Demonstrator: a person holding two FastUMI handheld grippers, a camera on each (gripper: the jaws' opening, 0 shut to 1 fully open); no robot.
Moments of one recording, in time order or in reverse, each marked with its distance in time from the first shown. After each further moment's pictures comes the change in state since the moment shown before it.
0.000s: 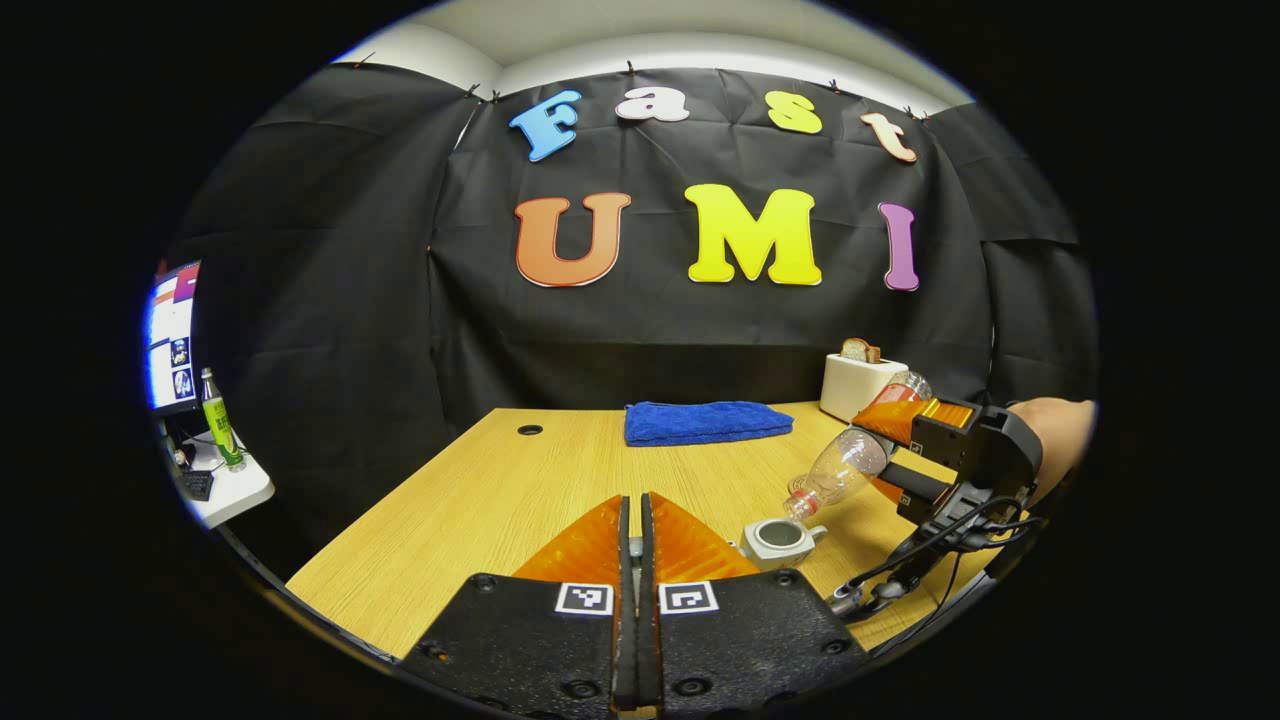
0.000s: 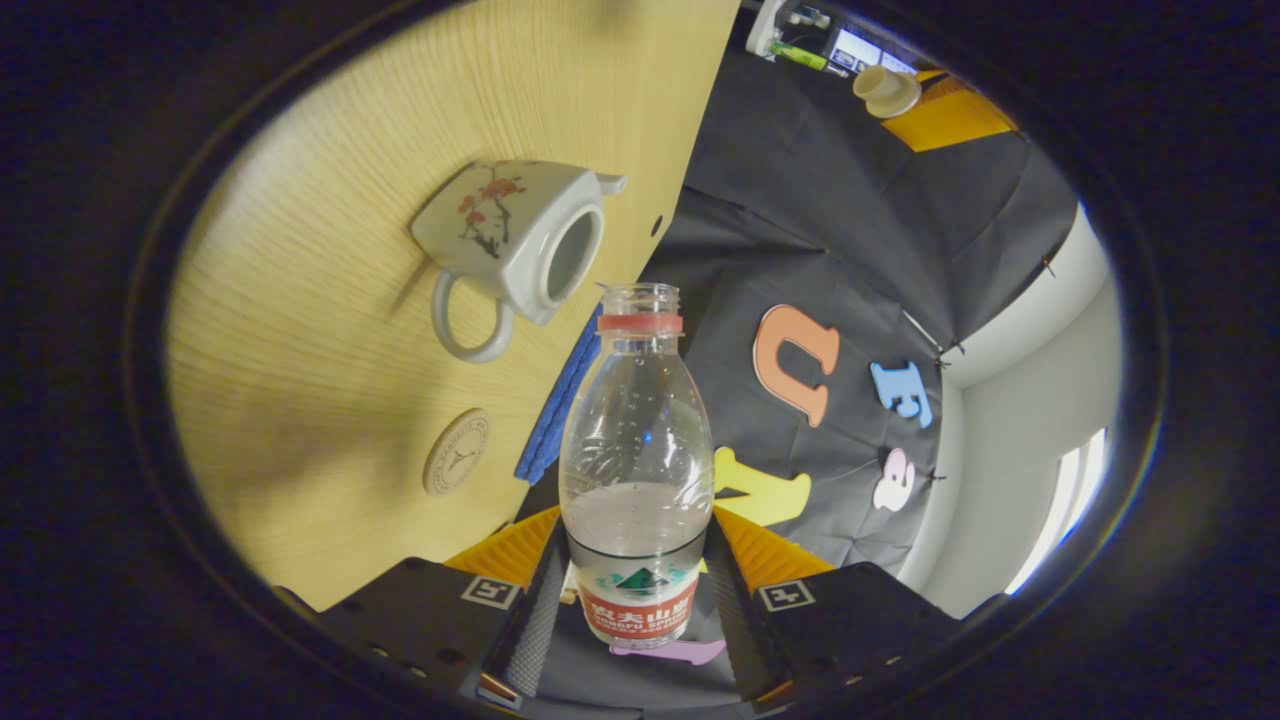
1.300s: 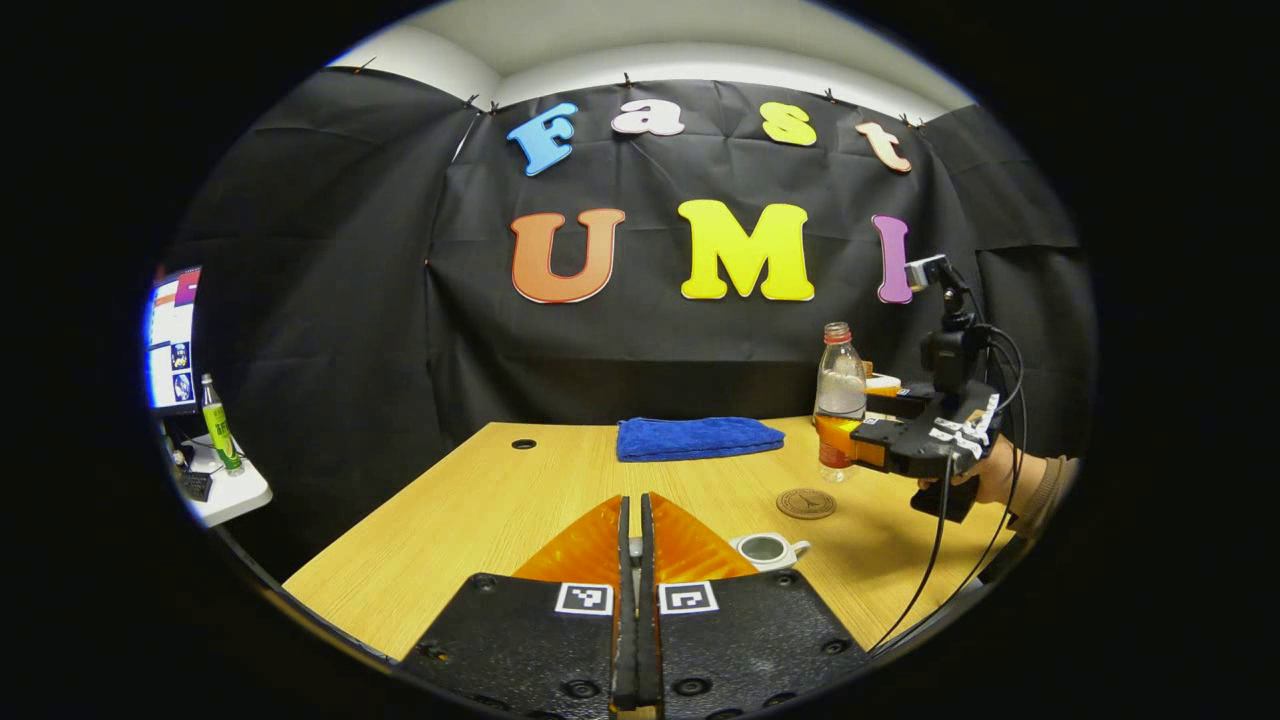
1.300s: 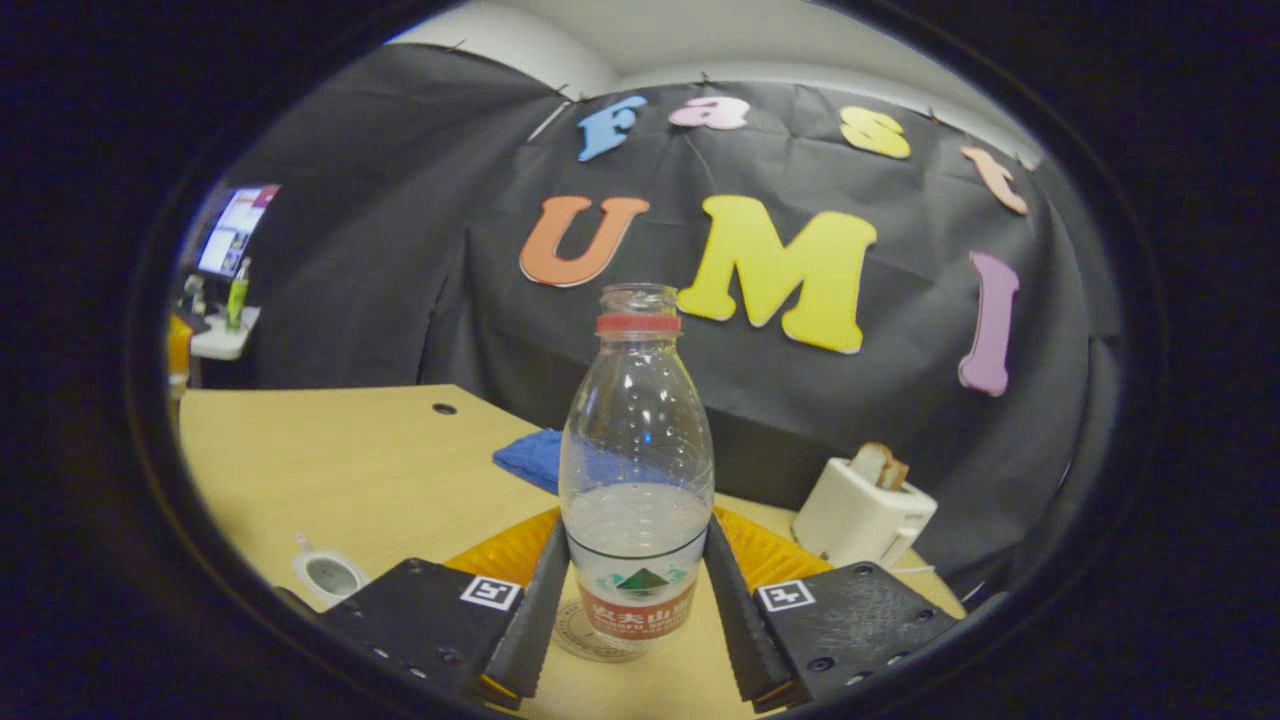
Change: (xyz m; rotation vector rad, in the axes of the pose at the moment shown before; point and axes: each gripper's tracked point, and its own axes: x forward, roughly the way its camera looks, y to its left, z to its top) left arm -0.003 -0.015 0.009 0.005 -0.037 -0.004; right arm 0.082 0.011 -0.044 1.753 0.026 0.243
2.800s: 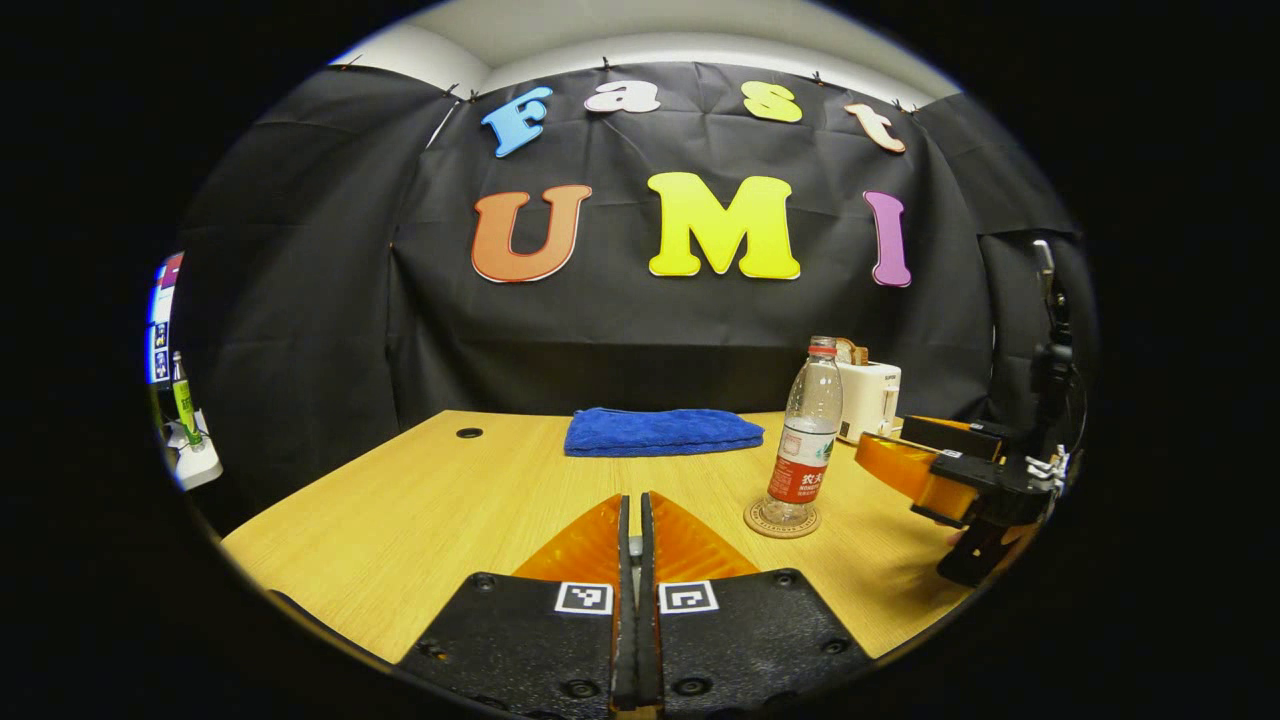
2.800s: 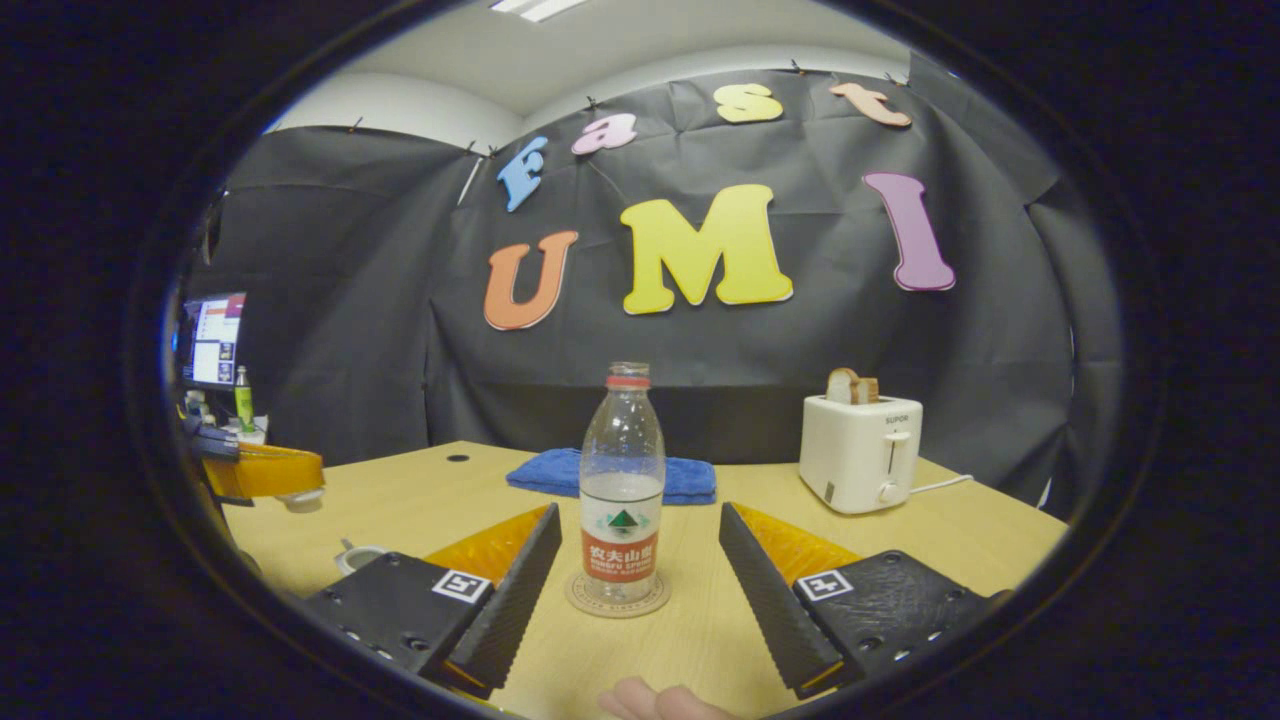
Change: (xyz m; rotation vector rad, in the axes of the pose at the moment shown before) left arm 0.089 -0.087 -0.036 -0.011 0.003 -0.031; right arm -0.077 -0.030 -0.038 0.204 -0.134 0.024
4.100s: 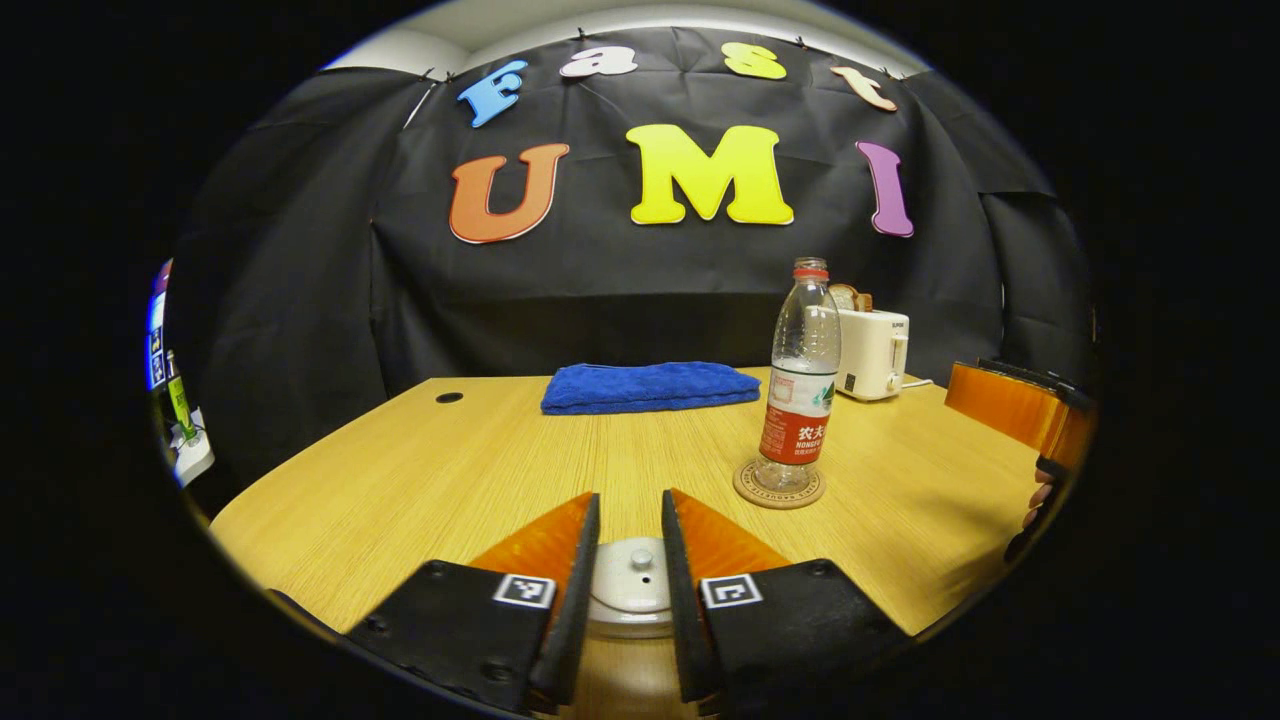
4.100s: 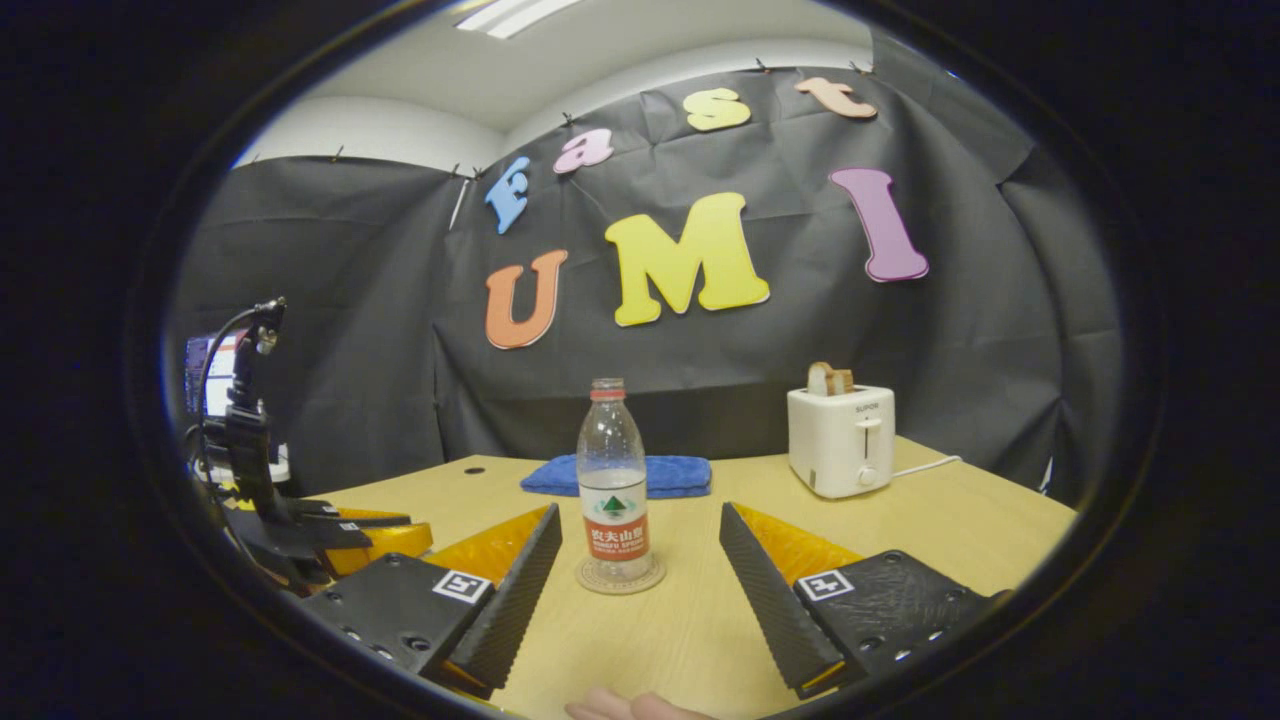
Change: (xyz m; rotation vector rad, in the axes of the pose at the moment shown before) left arm 0.017 -0.021 -0.033 0.024 0.086 0.045; right arm -0.042 -0.014 0.008 0.079 -0.005 -0.007
